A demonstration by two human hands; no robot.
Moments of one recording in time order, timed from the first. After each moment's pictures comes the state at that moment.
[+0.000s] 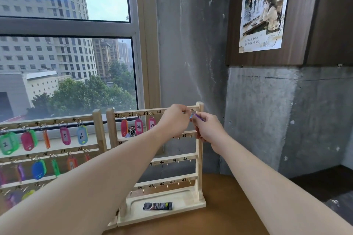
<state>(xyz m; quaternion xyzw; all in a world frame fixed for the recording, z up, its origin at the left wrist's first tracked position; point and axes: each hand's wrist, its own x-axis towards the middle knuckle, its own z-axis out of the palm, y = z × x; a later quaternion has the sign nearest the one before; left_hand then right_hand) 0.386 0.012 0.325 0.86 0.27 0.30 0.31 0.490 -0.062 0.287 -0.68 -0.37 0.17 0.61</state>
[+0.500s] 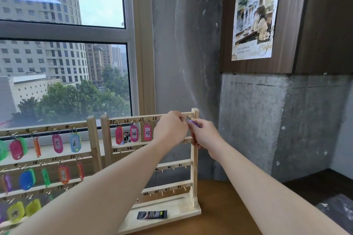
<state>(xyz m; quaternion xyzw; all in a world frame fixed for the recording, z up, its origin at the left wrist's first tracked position) 0.391 0.008 0.315 0.85 0.31 0.35 0.24 0.484 -0.071 0.292 -0.69 -0.37 0.16 0.60</state>
